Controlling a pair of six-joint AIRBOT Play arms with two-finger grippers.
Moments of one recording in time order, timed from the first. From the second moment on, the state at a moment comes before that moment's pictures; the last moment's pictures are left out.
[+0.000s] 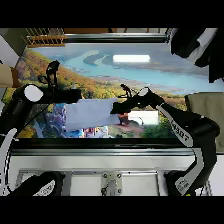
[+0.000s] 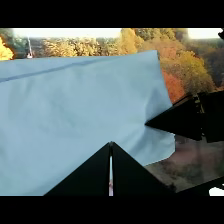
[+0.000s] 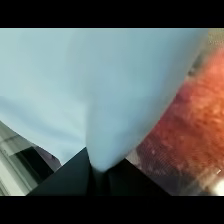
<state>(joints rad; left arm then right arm) -0.16 -1.13 1.07 1.12 -0.94 -1.54 0.33 -1.86 1.35 -0.56 1.02 1.16</state>
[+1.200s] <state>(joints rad) -0.16 -1.13 1.07 1.12 -0.94 -1.54 -0.75 -1.29 1.53 -1.18 1.15 1.57</state>
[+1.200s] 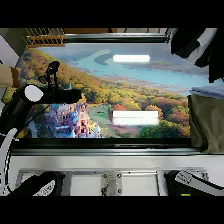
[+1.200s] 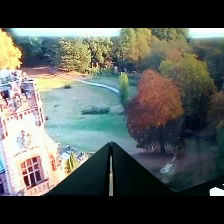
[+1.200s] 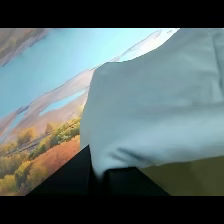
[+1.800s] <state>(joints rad) -0.16 -1.13 1.07 1.12 -0.95 -1.54 -0.78 -1.21 1.47 -1.55 1.37 1.65</state>
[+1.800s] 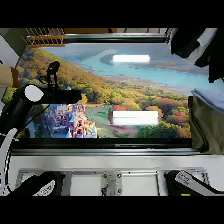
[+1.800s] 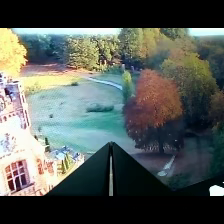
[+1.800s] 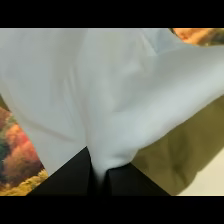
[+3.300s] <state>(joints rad) -0.16 -1.13 1.07 1.13 -0.96 -1.55 -0.55 -0.96 1.21 -1.31 1.21 1.55</state>
